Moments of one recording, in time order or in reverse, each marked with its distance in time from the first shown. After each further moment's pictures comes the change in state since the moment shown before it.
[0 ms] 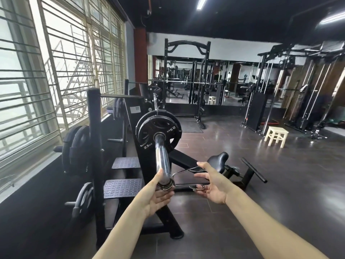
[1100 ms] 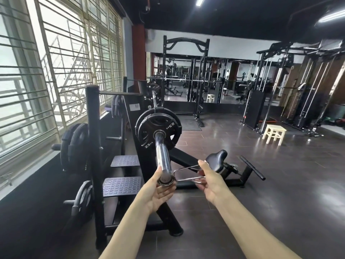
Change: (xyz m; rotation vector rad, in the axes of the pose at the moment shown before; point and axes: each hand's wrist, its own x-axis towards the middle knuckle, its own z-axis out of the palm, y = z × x) left_hand 0.008 -0.001 0.000 -0.114 -0.011 0.014; right_hand 0.006 0.008 0.040 0.211 0.303 -0.279
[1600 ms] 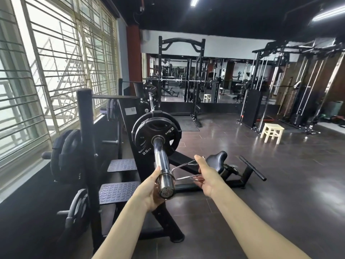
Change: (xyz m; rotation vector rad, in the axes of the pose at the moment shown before) left_hand 0.056 0.044 0.001 -0.051 -0.053 -0.146; right_hand 0.055 -0.015 0.030 -0.006 -0.016 0.058
